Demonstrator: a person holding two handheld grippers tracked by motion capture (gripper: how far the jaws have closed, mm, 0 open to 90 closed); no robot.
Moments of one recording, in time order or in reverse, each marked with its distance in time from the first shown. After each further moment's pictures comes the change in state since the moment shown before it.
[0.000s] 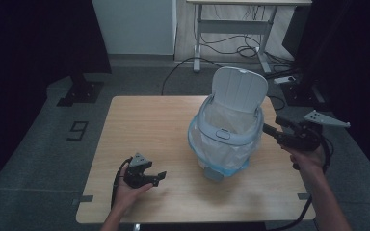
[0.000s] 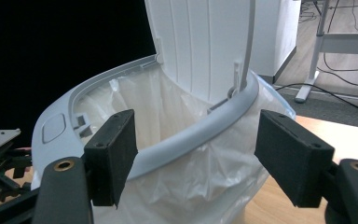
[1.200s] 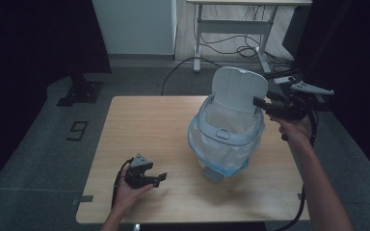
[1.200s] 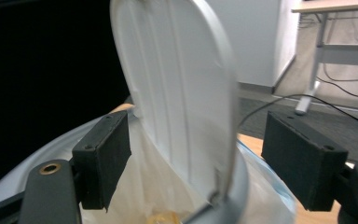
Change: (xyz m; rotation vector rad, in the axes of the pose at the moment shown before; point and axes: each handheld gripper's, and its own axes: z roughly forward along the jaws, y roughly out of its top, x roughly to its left) left arm -0.001 -0.001 0.003 0.014 -0.012 0.002; right arm -0.019 0.053 0.059 -0.023 0.017 0.000
